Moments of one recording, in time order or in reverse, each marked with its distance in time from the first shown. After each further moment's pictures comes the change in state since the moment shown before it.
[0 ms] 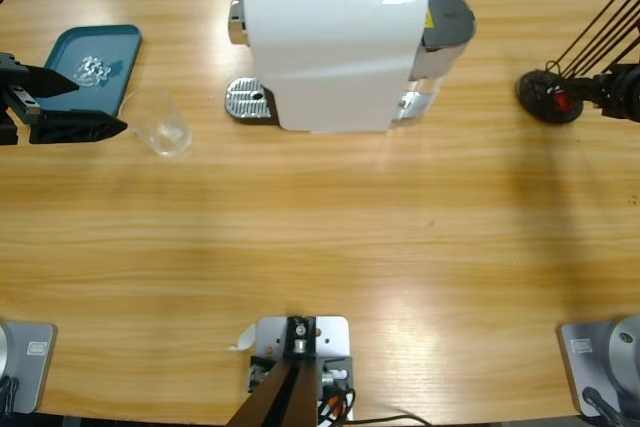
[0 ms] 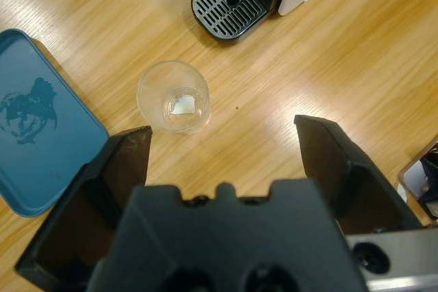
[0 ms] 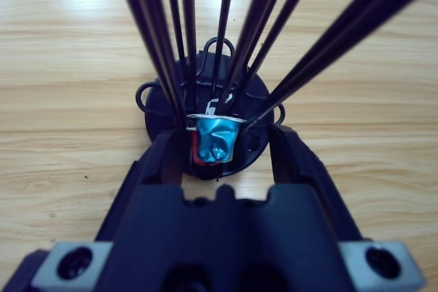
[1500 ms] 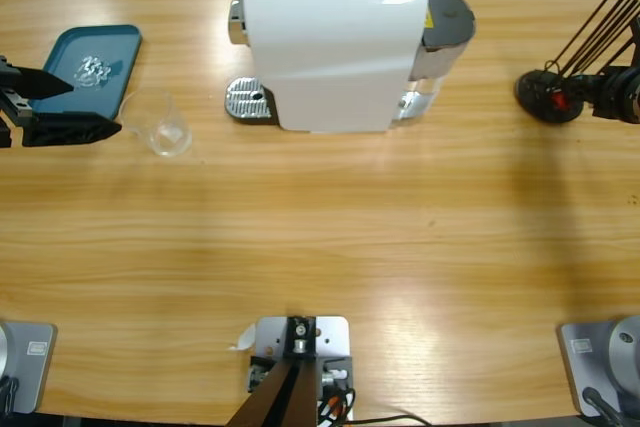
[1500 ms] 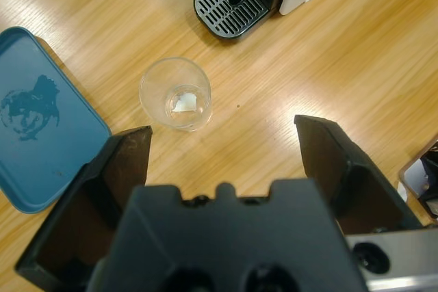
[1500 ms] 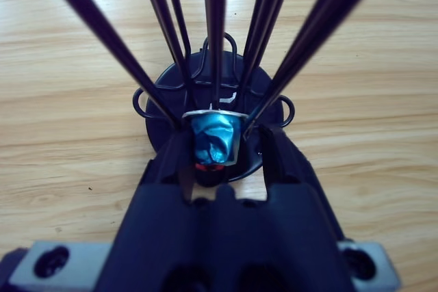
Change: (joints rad) arm 0 0.006 -0.020 0.014 0.000 0.000 0.000; arm 1 -0.003 0.048 0.009 -0.049 0.012 0.068
